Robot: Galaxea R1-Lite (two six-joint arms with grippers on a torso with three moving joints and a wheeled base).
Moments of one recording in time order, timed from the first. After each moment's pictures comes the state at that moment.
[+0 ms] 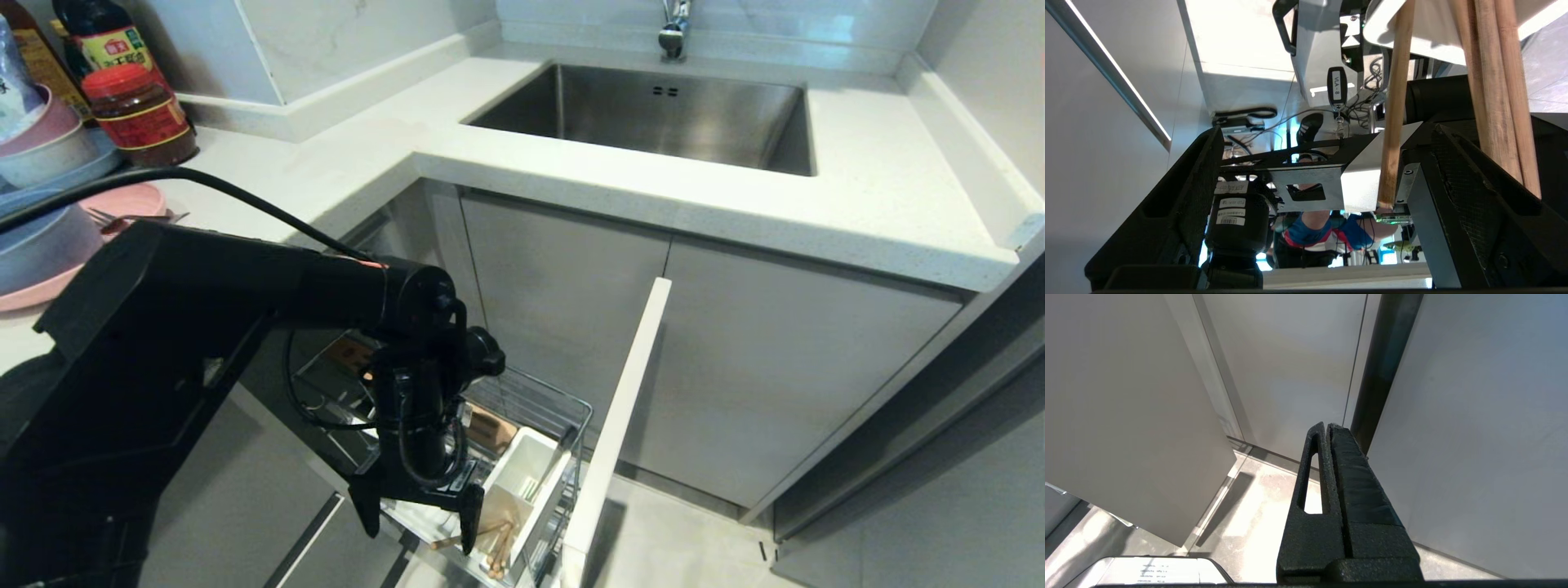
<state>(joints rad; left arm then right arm) -0.57 2.21 -1.71 1.30 -0.03 -0.33 0.00 0.00 0.00 0.00 0.00 -0.01</state>
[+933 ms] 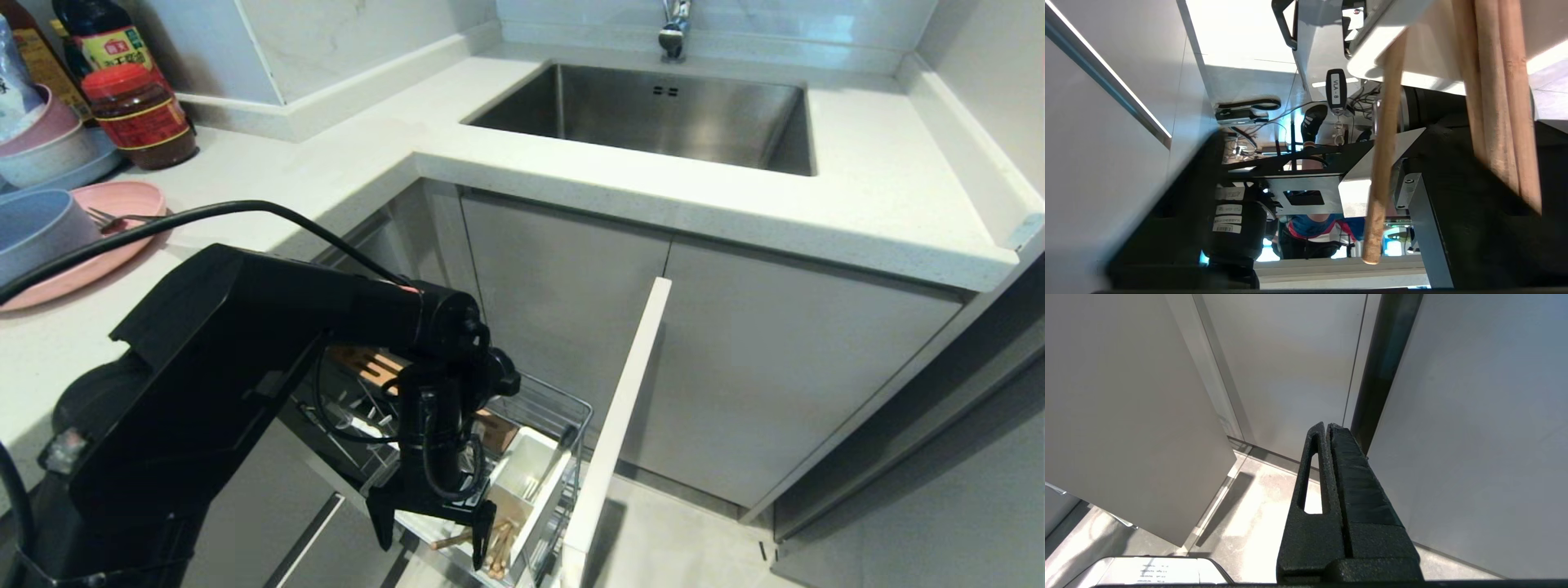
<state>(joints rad) -0.59 2.28 -1.72 1.29 -0.04 -0.33 0.00 0.00 0.00 0.00 0.00 -0.01</state>
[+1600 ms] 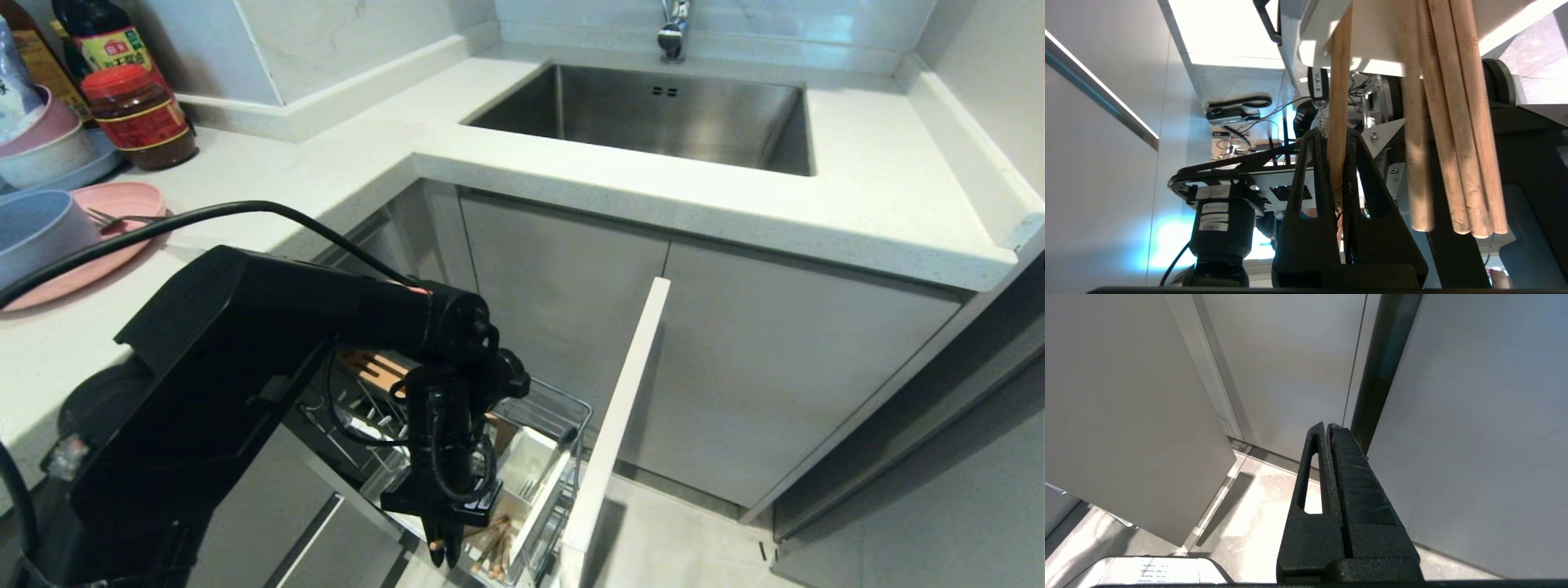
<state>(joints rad) -0.61 2.28 -1.74 1.29 -0.09 -0.34 0.00 0.00 0.00 0.00 0.00 -0.01</state>
